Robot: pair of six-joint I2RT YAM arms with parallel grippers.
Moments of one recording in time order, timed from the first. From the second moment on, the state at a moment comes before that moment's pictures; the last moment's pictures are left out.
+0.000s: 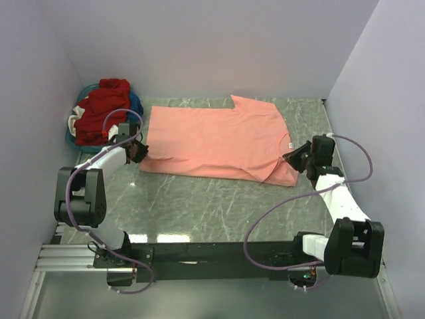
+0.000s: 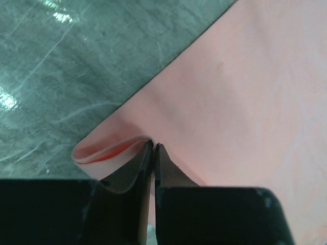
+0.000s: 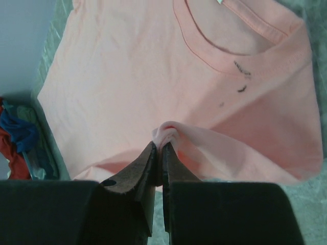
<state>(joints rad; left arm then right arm) -0.06 1.60 0.96 -0.25 -0.15 -1.01 -0.11 1.16 0.68 -0.19 -0.18 0.85</state>
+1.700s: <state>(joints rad) 0.00 1.75 1.11 -0.21 -0.06 -0.95 -0.11 1.52 0.98 -0.18 -0.21 0.80</state>
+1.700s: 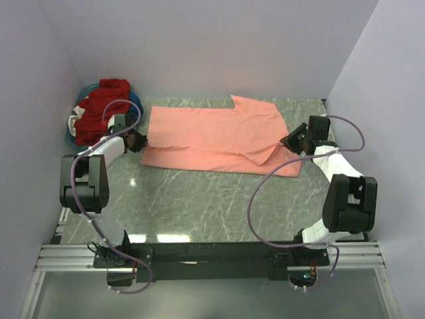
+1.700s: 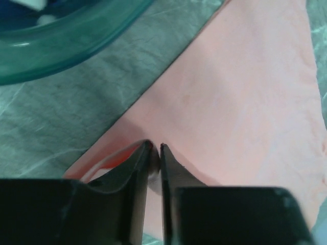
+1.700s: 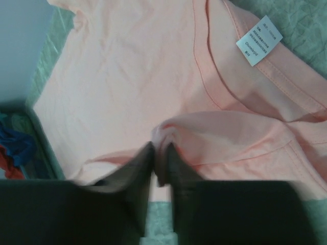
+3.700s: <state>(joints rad) -0.03 1.55 0.66 0.08 -0.09 -1.04 -0.19 1.42 0.63 -0.19 -0.11 0.74</state>
